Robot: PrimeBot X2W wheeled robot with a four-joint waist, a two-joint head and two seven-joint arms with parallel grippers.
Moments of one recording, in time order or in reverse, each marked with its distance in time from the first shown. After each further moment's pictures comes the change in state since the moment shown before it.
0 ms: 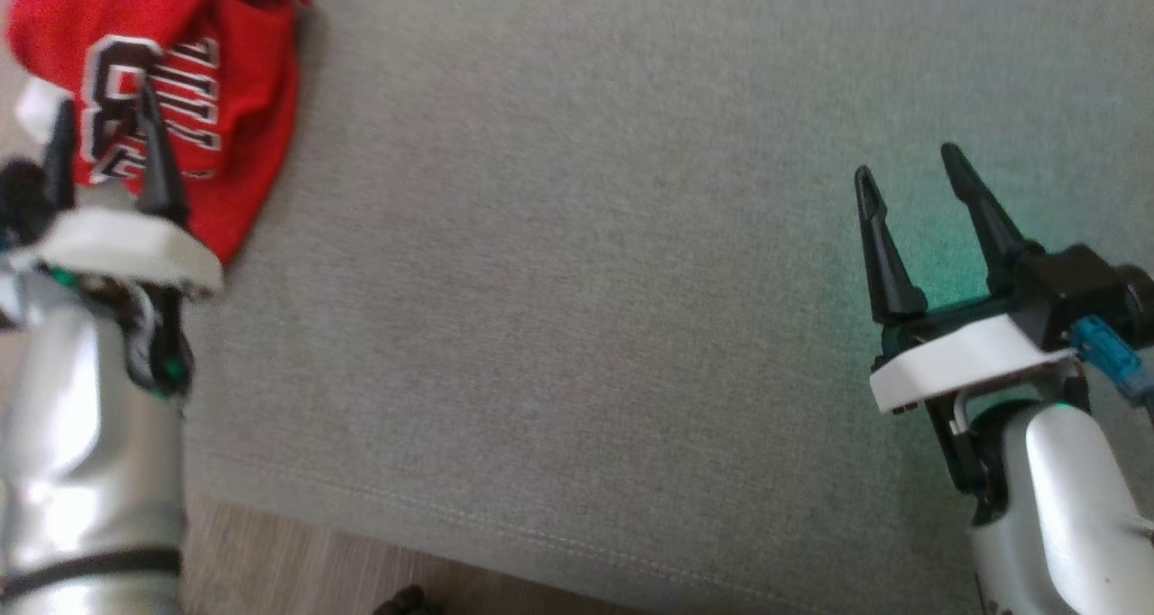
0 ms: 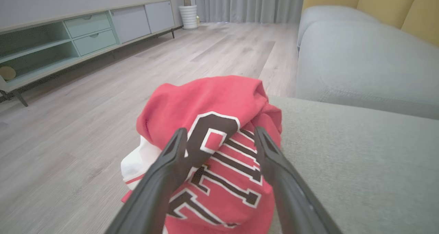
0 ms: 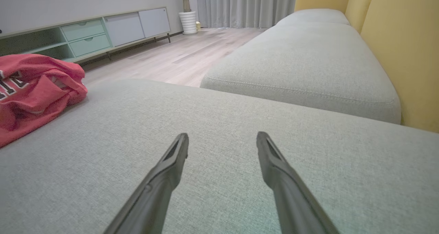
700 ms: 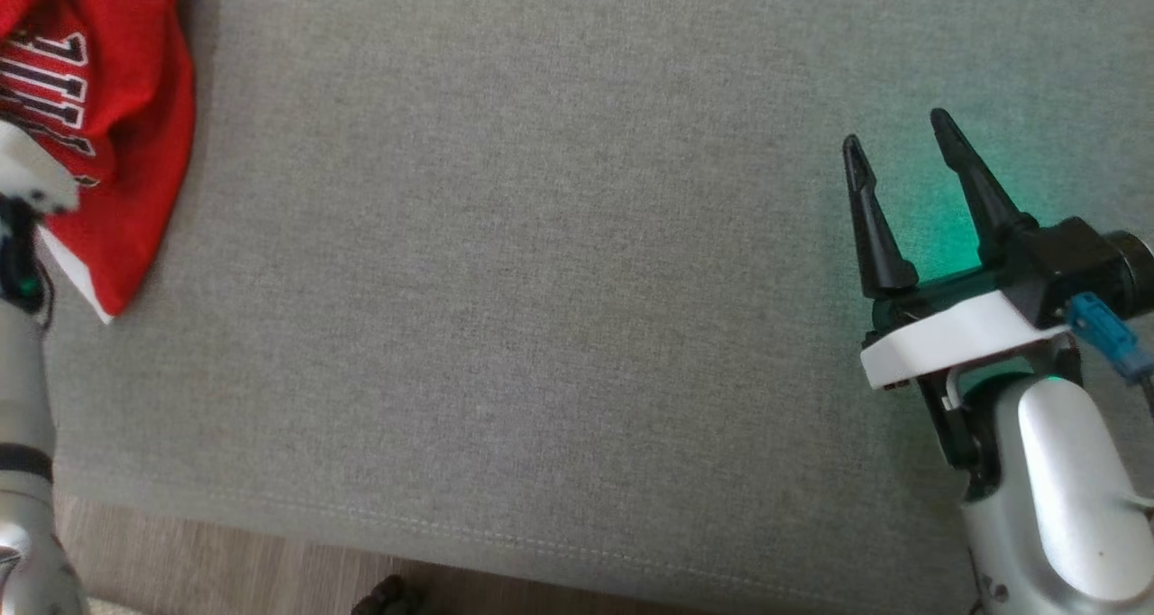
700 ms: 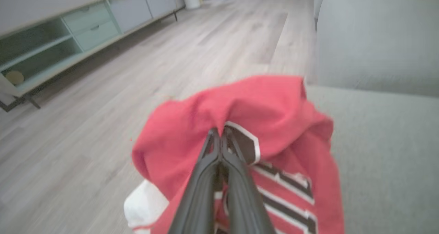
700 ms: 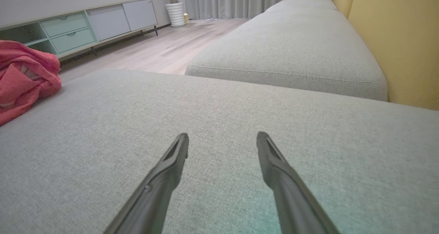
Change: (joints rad) left arm -0.307 0.178 0.014 0.398 0.030 -0.036 0.000; right arm -0.062 -0.008 0.025 0.022 0.003 0.000 -0.021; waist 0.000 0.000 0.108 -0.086
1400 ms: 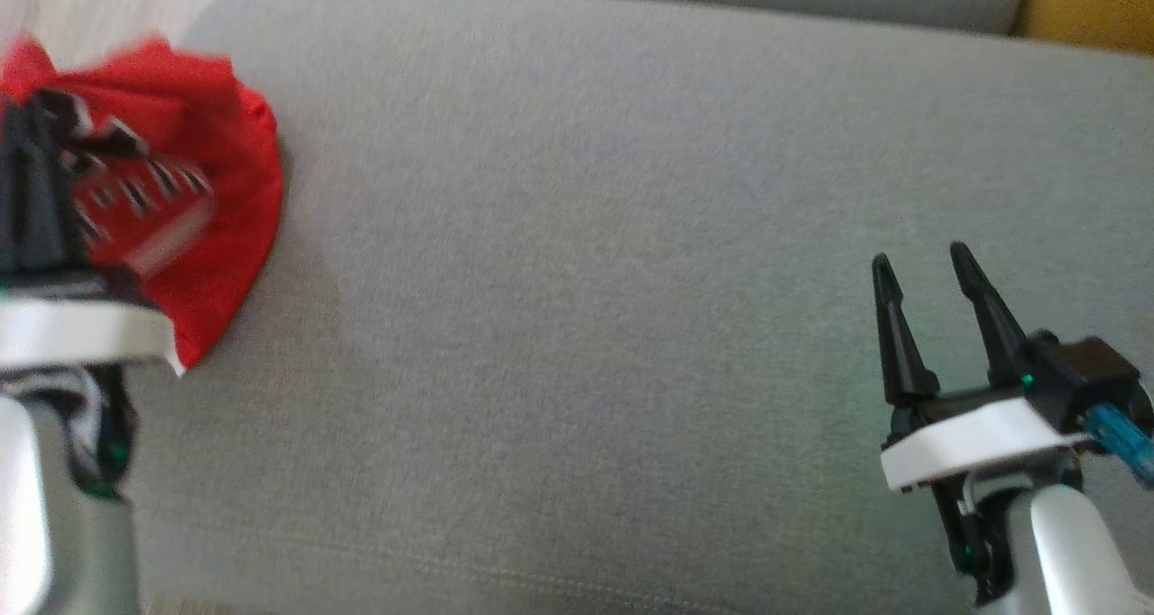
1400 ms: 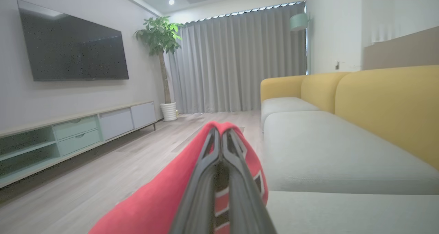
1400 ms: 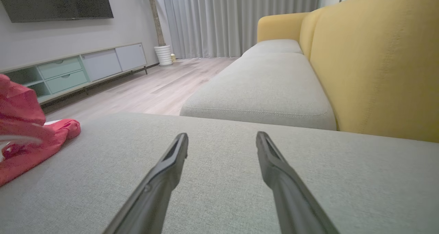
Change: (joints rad) left arm 0.557 -0.113 0.012 -0.898 0.009 0.020 0.027; right arm 0.199 0.030 -0.067 0.023 0.093 0.000 -0.052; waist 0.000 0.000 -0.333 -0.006
